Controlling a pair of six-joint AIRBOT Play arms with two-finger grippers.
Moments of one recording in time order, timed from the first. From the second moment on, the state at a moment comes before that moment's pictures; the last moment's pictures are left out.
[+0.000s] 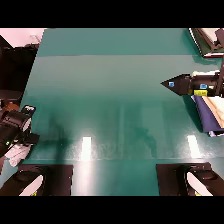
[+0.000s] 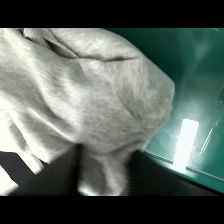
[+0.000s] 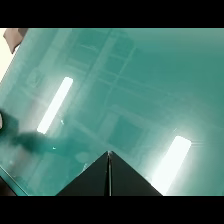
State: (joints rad) left arm -0.13 -0.85 0.54 2.09 -1.47 -1.80; right arm 0.00 -0.83 1.07 -0.74 1.19 1.25
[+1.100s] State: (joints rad) left arm -0.14 -0.98 1.70 1.10 -1.38 -1.36; right arm 0.00 -0.83 1.14 -0.73 1.08 1.29
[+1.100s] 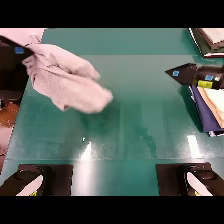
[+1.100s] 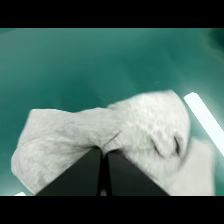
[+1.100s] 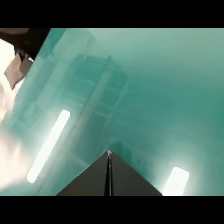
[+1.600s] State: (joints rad) left arm -0.44 -1.38 1.72 0.96 -1.52 -1.26; right arm 0.00 -0.83 1.27 -0.73 1.04 1.29
